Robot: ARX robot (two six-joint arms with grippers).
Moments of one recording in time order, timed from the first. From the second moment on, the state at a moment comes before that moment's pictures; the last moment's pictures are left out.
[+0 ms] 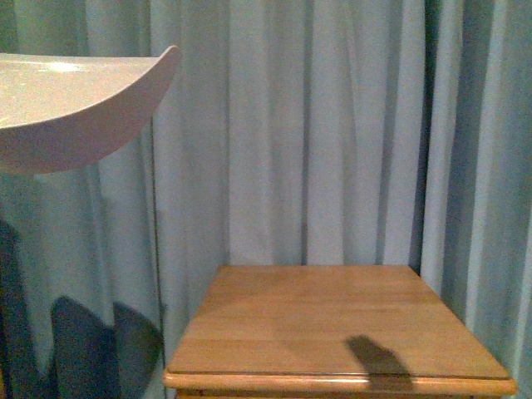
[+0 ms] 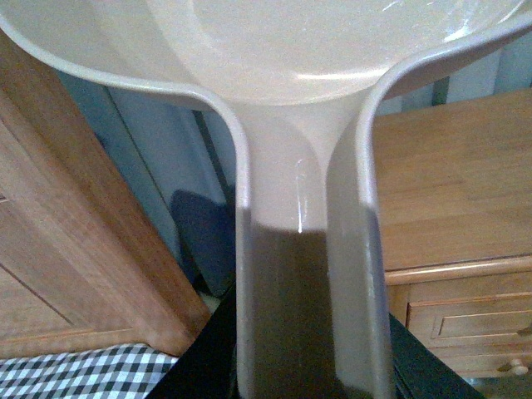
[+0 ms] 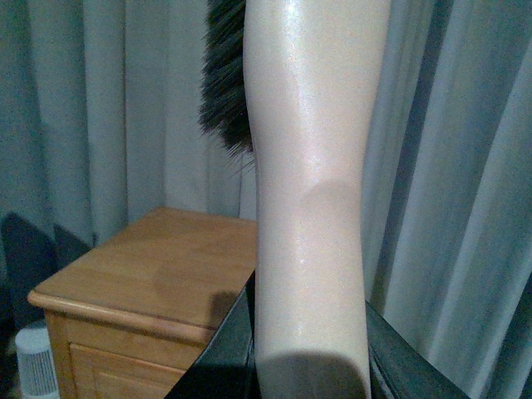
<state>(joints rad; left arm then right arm) -0.09 1.04 0.62 0.30 -0.05 0.24 0.12 0.63 0.04 0.83 -0.13 -0.05</state>
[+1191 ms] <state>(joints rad) -0.09 1.04 0.61 0.30 -0.06 0.24 0.11 0.63 0.04 0.83 -0.13 -0.04</state>
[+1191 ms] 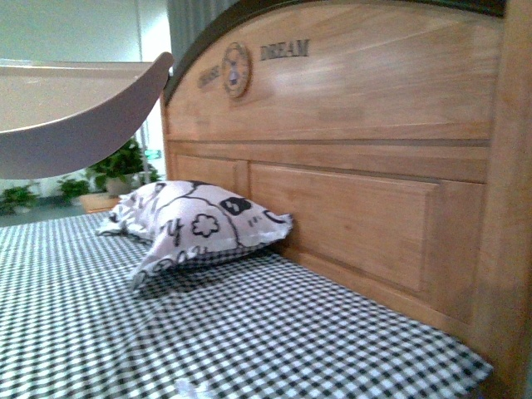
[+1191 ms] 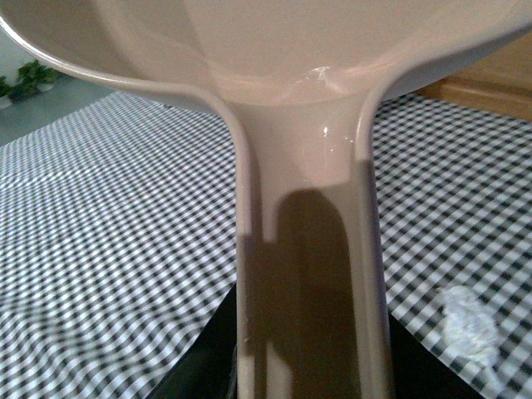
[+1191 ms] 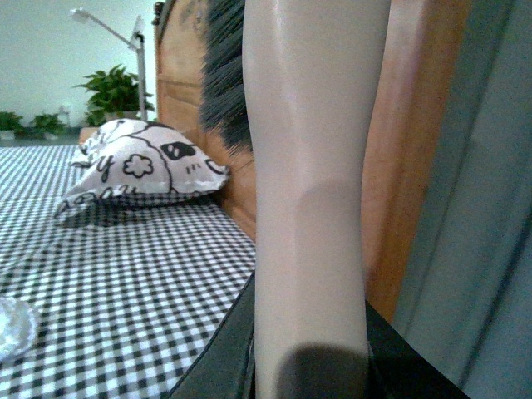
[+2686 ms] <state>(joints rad) 0.01 1.34 1.00 -0.23 0.54 0.41 -0.05 0.95 0.69 -0.04 -0.57 -0.13</state>
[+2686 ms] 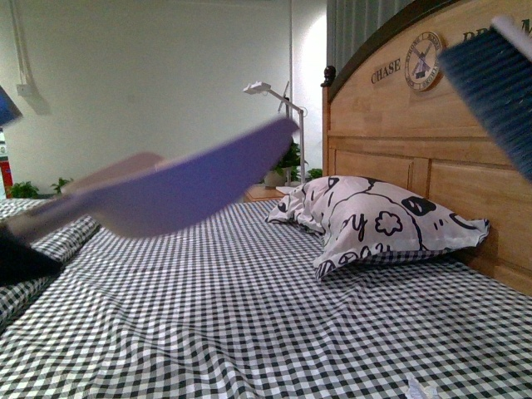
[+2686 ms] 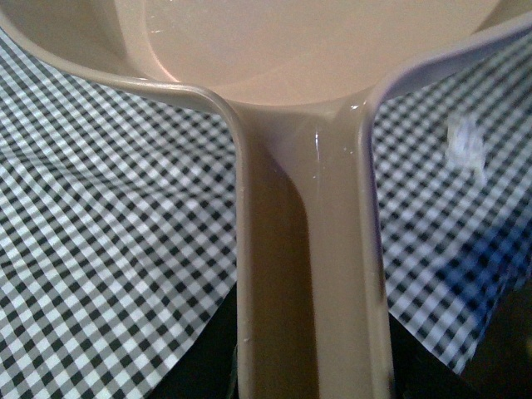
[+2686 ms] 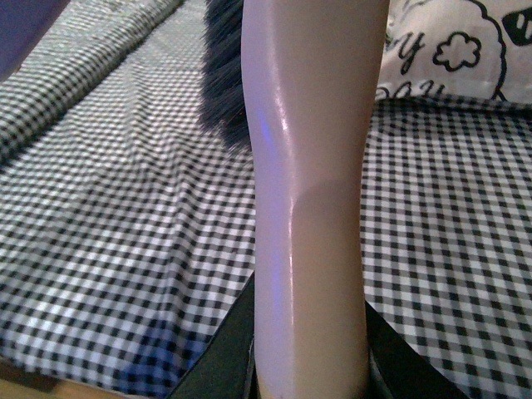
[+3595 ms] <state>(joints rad) 0.04 1.42 0.95 -0.51 0.45 1.38 0.01 1.48 1.01 -0.09 -0.17 -0.27</state>
